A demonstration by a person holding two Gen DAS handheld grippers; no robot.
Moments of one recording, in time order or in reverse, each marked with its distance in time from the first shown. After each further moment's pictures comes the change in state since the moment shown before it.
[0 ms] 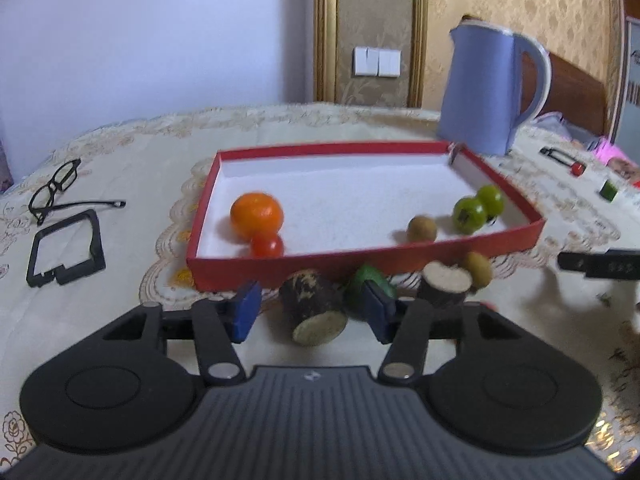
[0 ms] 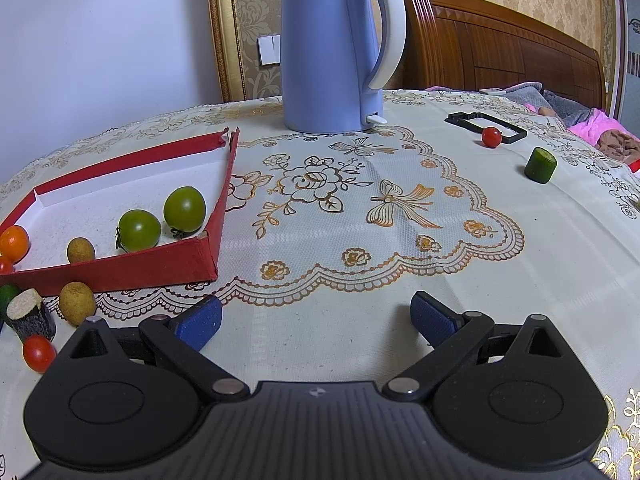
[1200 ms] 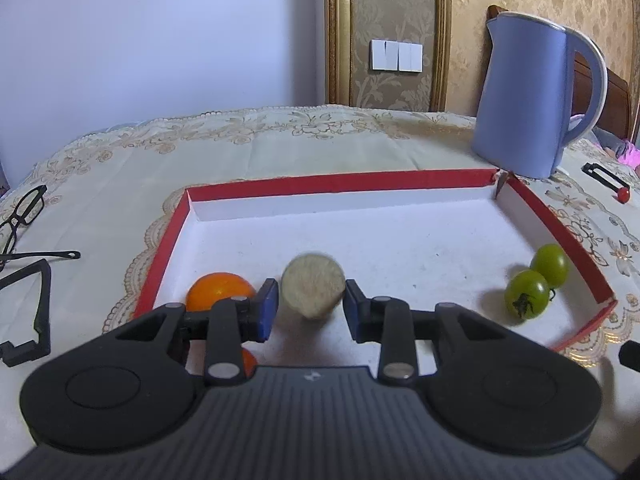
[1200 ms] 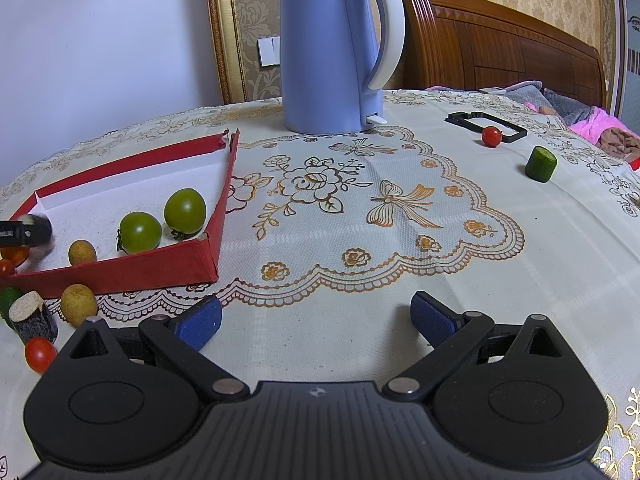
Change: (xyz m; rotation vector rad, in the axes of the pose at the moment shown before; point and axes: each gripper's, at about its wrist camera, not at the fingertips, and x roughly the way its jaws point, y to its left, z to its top) left arm 0.089 -0.012 0.060 -0.010 0.008 0.050; right arm 0.000 -0.001 0.000 0.008 -0.003 0.005
